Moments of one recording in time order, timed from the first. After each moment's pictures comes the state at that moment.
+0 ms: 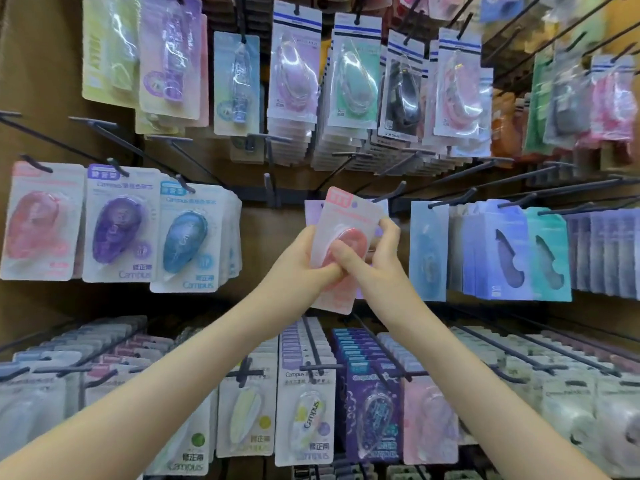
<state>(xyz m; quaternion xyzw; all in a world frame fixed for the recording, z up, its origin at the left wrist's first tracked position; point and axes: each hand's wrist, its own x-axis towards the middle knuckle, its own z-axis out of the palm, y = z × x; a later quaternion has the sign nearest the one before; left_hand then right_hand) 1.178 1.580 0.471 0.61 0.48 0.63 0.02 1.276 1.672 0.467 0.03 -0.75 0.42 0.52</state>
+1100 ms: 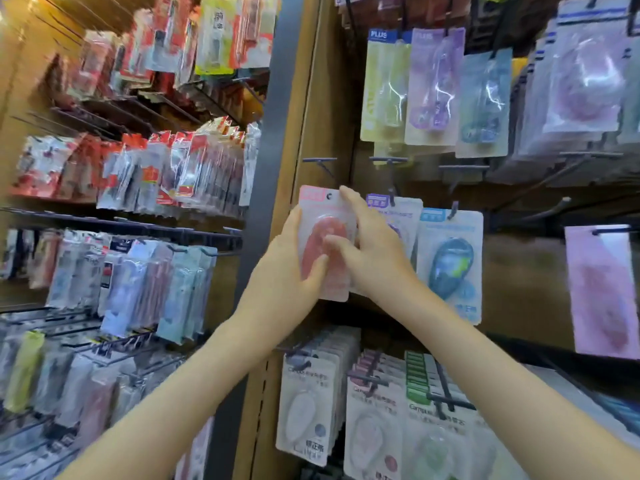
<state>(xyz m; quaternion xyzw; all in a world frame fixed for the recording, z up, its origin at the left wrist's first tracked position) 1.009 1.351 0.456 0.37 0.68 0.48 -0.41 1.065 1.471 0.509 0.14 -0.84 0.22 0.47</state>
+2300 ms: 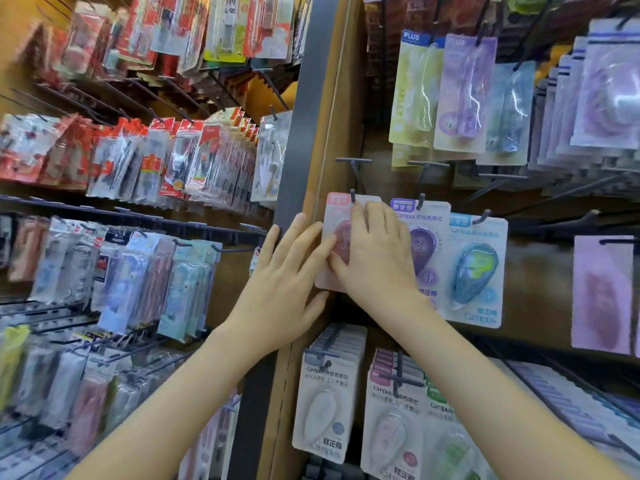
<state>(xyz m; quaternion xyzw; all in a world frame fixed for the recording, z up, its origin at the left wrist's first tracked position) 0.961 1.321 0.437 0.40 0.67 0.15 -0.60 1.043 1.440 0.495 -0.06 -0.83 -0.12 0.54</state>
